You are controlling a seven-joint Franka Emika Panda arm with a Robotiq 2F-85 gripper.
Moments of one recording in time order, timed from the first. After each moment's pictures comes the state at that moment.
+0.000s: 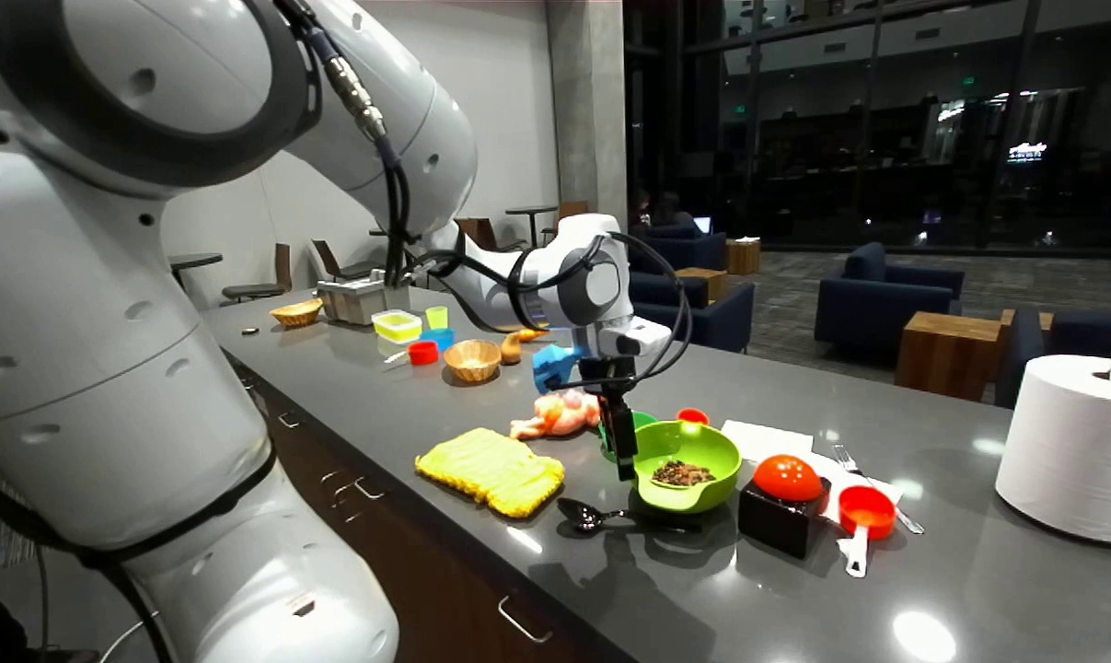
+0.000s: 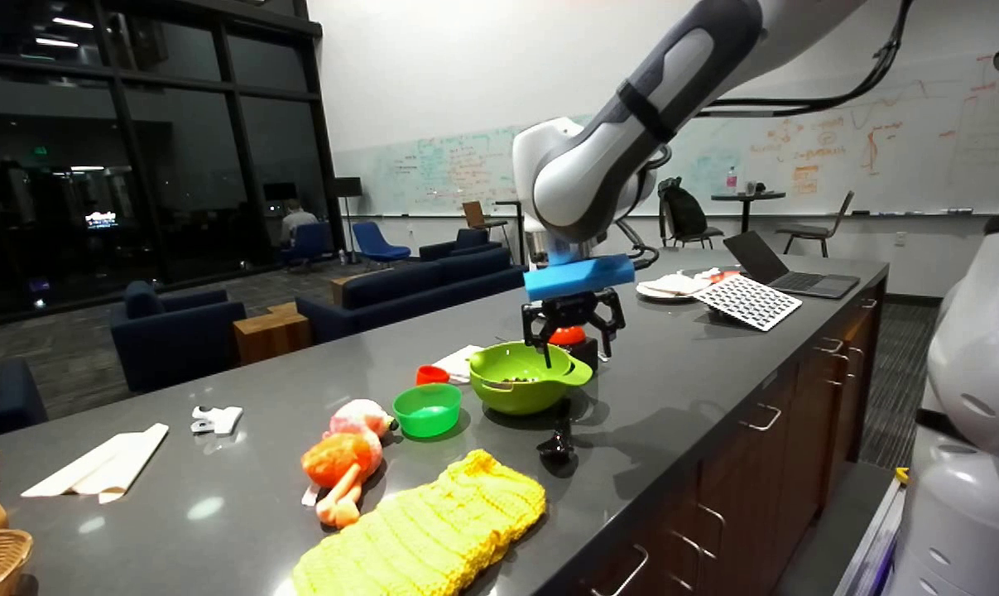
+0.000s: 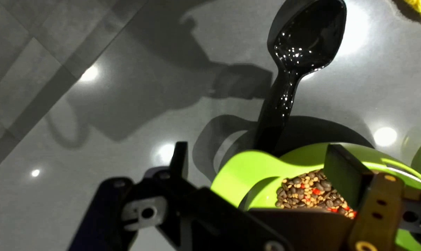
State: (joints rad) arm 0.05 -0.23 0.04 -2.49 -0.18 2.23 0.91
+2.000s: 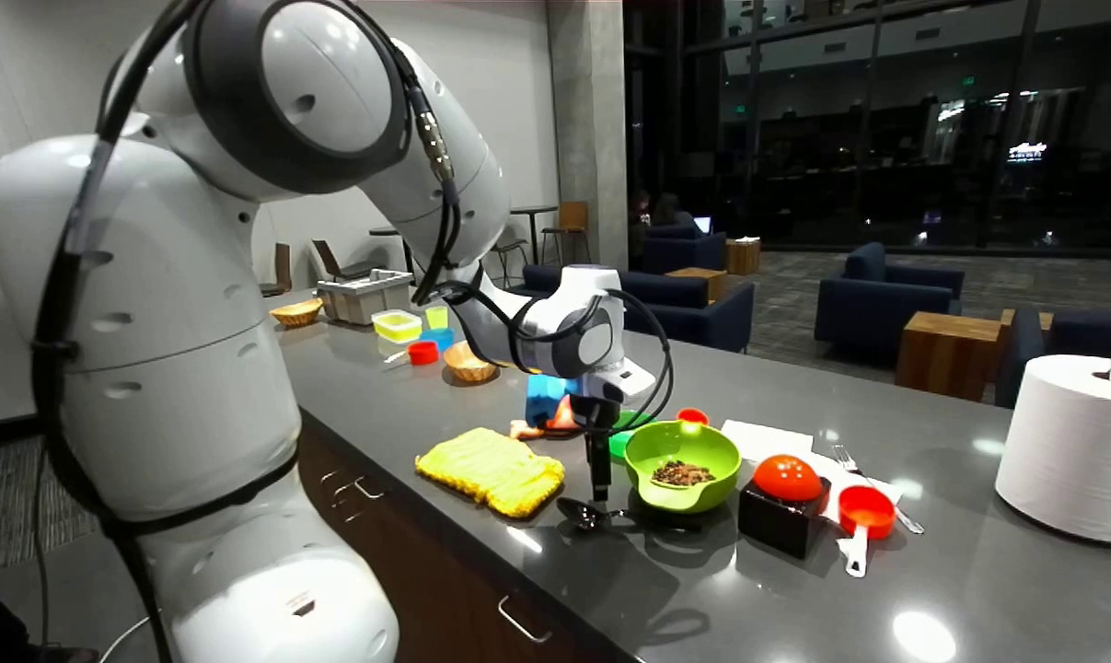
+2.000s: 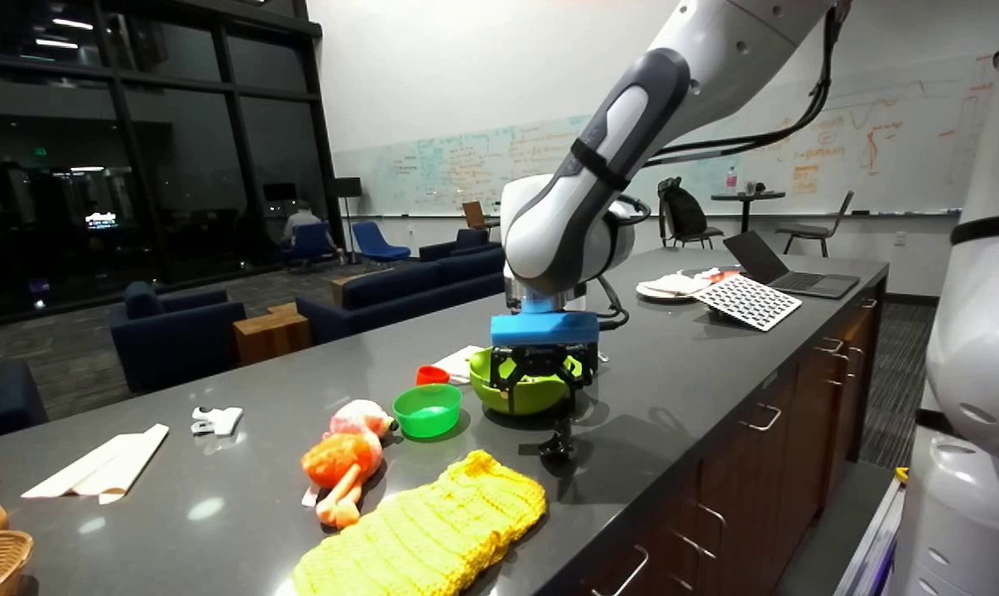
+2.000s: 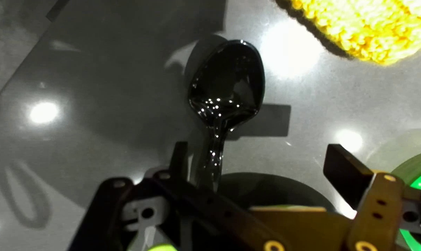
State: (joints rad) arm 0.05 -0.05 0.11 -2.50 0.01 2.47 0.92
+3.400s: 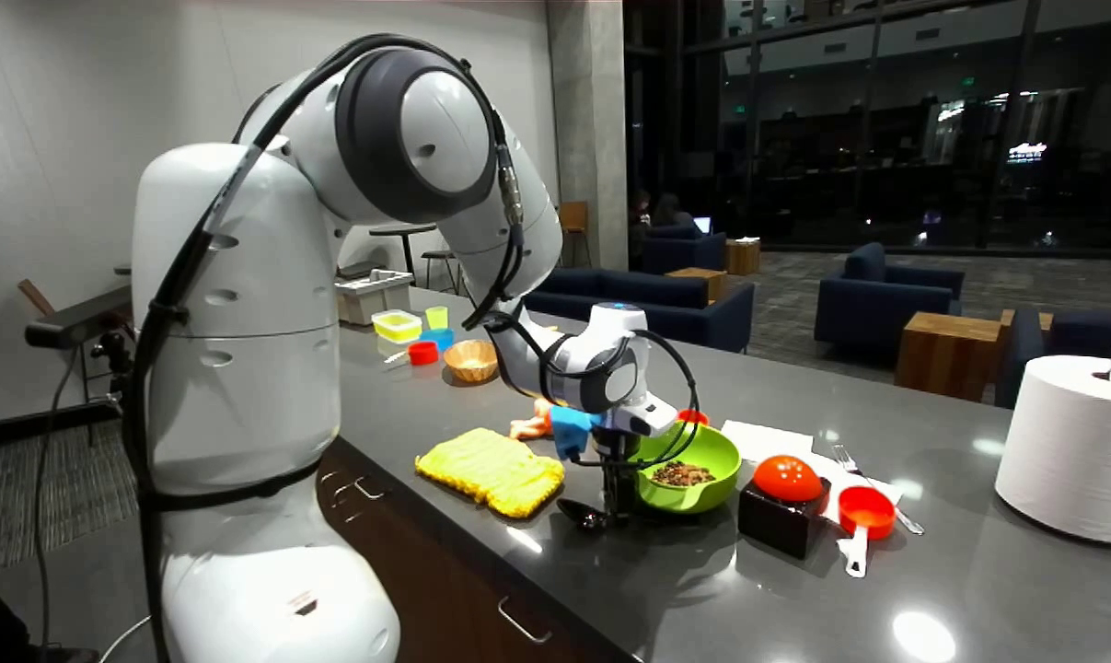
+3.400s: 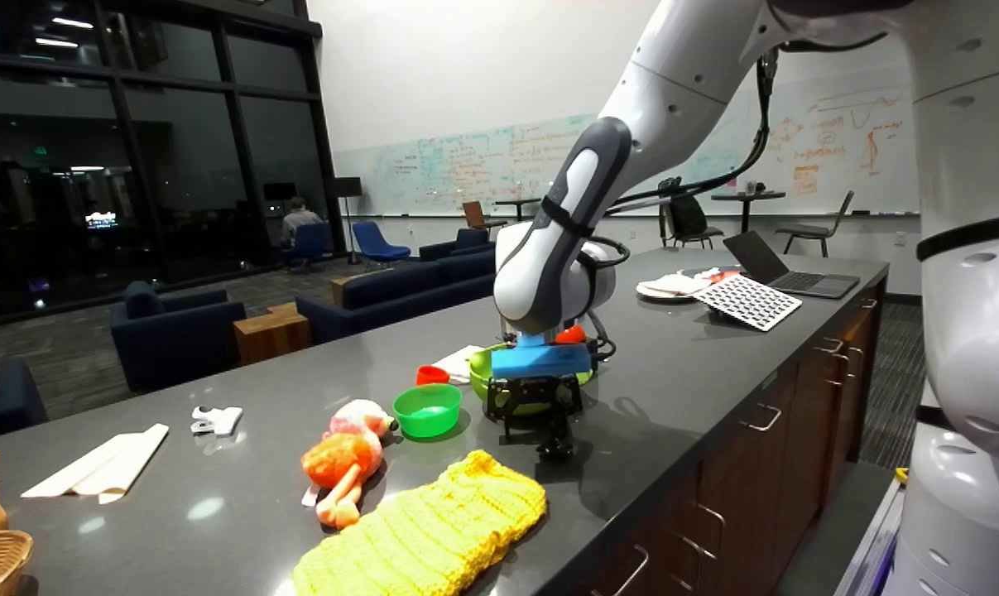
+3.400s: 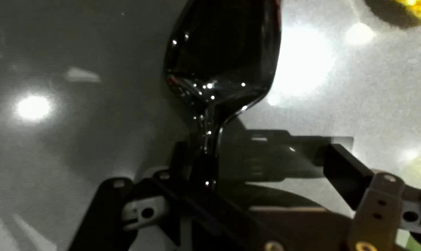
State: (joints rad) arm 0.05 0.17 0.06 -2.40 0.02 2.57 0.80
